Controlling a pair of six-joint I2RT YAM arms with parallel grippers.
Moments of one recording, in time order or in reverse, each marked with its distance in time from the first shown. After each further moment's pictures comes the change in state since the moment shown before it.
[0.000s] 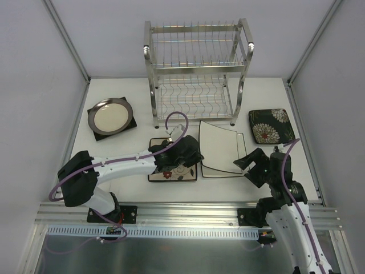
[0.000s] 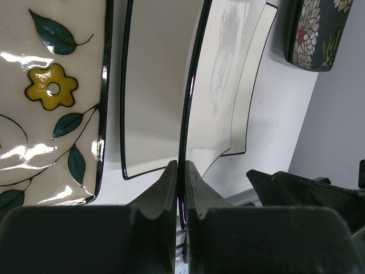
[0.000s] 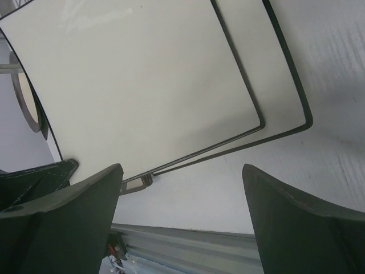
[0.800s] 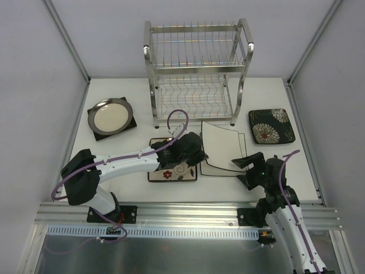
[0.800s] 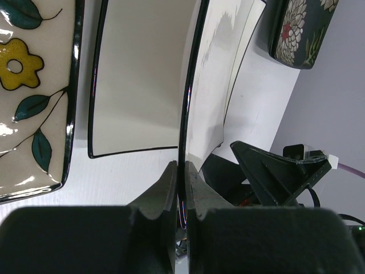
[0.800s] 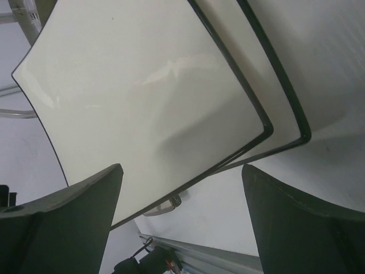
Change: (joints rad) left arm 0.000 0.034 0.075 -0.042 0.060 -0.086; right arm 0.000 -0.093 -0.223 0.179 -0.028 0.339
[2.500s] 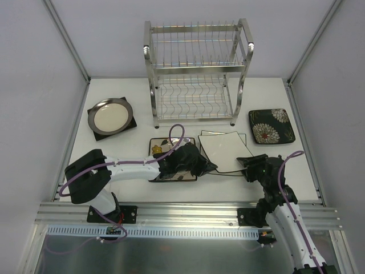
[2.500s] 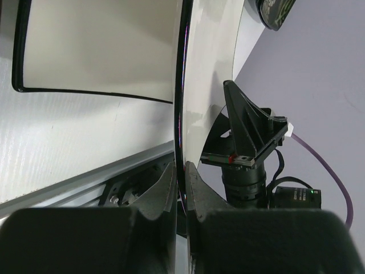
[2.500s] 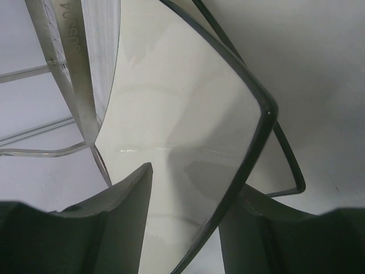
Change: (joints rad) left arm -0.034 0.034 -0.206 0.383 0.190 -0.329; right arm 0.003 0.059 -0.043 0.176 0.115 0.119
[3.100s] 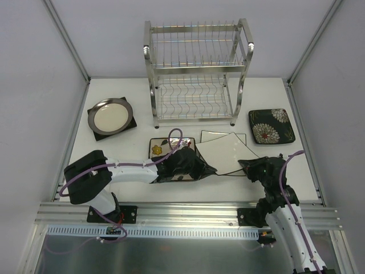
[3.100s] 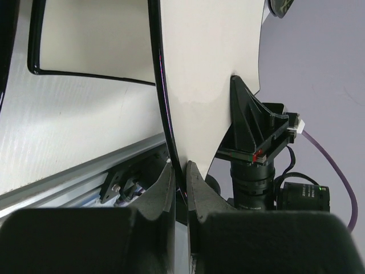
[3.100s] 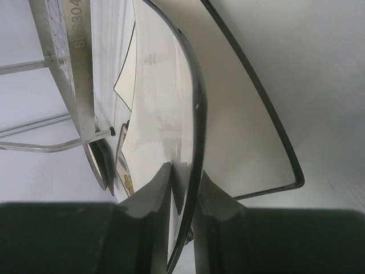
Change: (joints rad) left arm -0.006 -0.006 -0.082 0.097 0.048 -0.043; right arm -0.001 -0.034 0.026 -0.048 0.018 -0.067
